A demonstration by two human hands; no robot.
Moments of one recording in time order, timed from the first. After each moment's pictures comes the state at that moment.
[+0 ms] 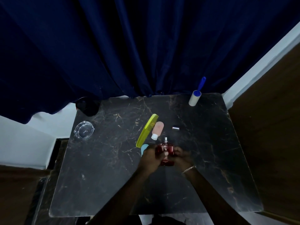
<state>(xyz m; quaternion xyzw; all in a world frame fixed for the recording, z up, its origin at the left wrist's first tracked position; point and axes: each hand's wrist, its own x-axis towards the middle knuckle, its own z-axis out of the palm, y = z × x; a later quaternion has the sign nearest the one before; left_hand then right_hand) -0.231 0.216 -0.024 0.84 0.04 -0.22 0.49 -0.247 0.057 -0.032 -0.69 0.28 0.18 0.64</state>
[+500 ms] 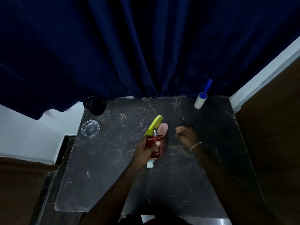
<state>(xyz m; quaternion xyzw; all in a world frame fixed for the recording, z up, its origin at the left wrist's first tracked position) -0.209 0.247 0.011 0.70 0.15 -0.20 0.66 -0.152 0.029 -0.005 -0.87 0.14 0.14 0.45</state>
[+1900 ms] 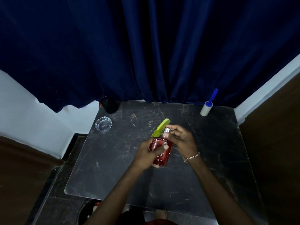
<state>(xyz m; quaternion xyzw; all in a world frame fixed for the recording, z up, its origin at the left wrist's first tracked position) -0.270 0.263 0.095 0.71 0.10 -0.16 0.68 -0.223 0.094 0.092 -0.65 0.01 0.10 0.75</state>
